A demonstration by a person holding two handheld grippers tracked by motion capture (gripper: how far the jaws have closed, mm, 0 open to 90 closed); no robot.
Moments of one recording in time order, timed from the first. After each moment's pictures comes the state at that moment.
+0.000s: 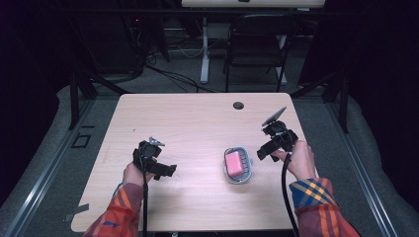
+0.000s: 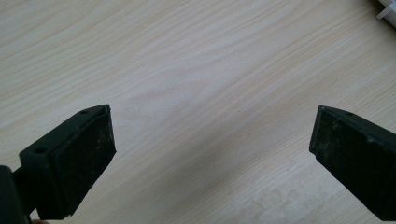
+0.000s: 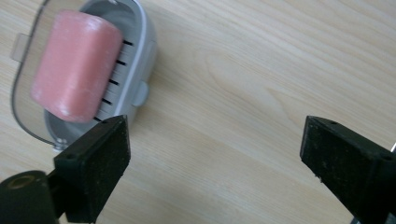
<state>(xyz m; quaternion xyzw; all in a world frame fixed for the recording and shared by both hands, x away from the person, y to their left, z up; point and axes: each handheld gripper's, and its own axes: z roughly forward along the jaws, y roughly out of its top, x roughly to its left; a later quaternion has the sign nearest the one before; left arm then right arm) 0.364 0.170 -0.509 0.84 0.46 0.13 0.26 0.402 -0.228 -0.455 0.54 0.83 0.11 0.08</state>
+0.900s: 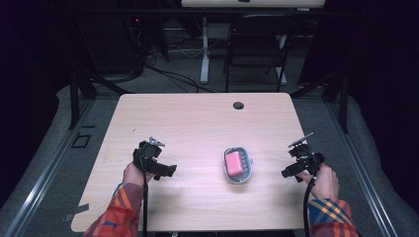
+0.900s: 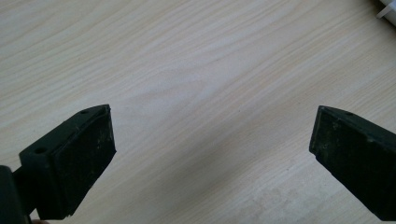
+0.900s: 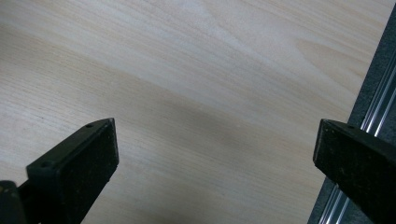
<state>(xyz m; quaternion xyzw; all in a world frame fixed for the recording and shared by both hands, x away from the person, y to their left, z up) 0.363 0.169 -0.509 0.84 0.46 0.13 0.26 0.367 -0.309 -0.519 0.56 0.81 0.09 0.12</state>
